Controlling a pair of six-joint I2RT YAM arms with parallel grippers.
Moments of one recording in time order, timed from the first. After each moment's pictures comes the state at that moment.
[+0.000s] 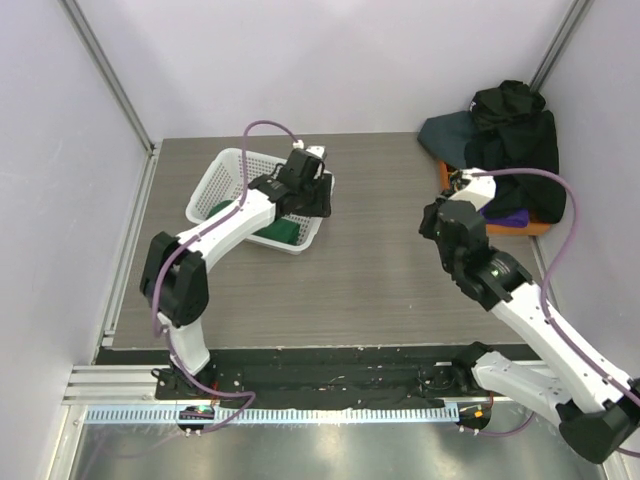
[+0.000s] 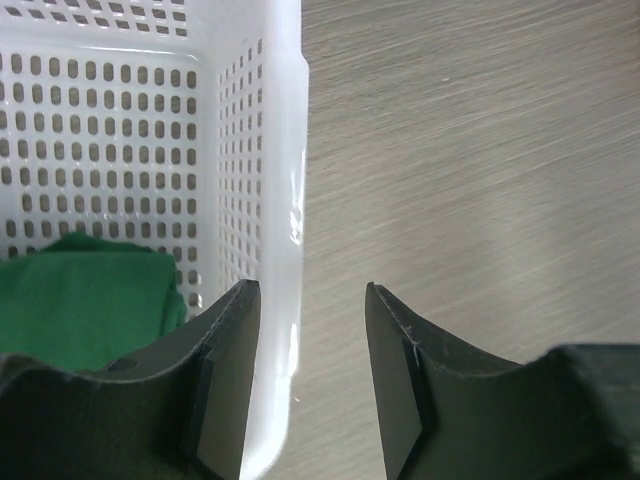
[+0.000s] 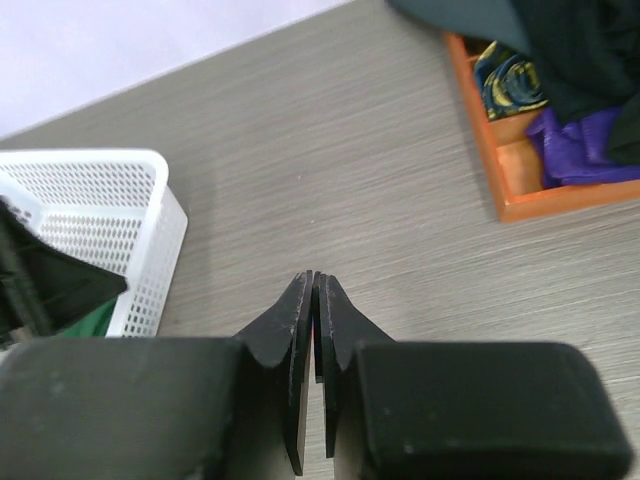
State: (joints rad) left arm -0.62 1.80 1.53 -0.52 -0.05 -0.42; right arm 0.57 0.92 0.95 -0.40 0.60 0.53
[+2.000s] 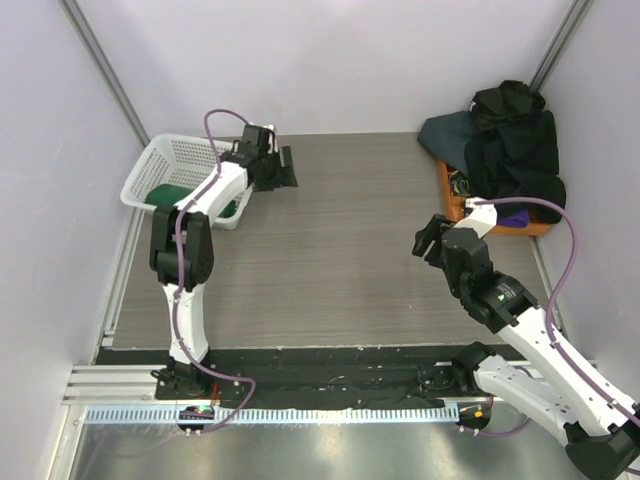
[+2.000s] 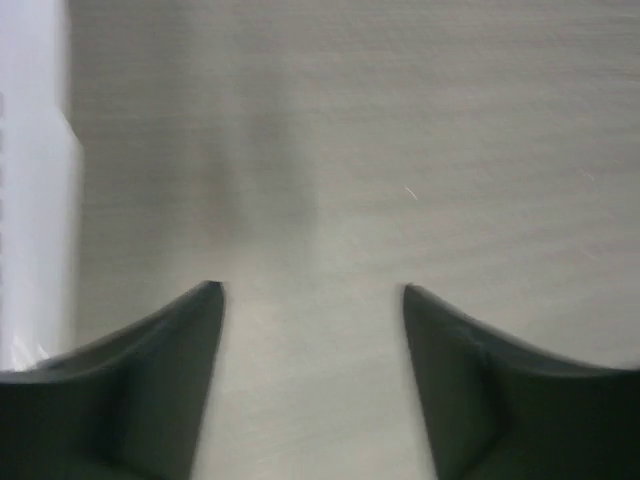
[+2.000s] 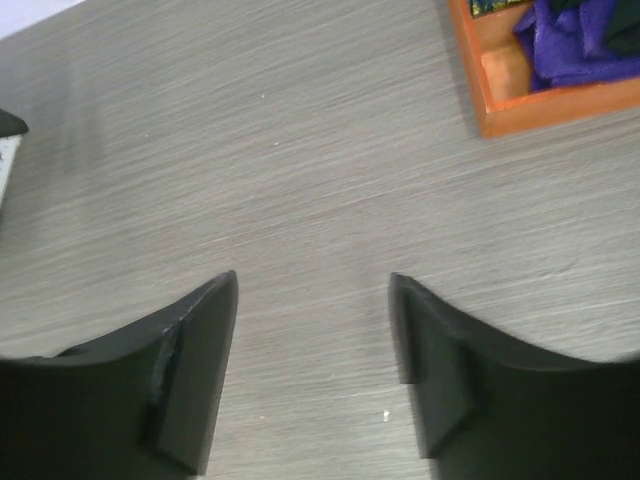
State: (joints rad) left arm -0.28 2.14 1.82 -0.51 0.10 -0.38; right arm 0.57 0.74 0.77 -0.49 0.55 0.59
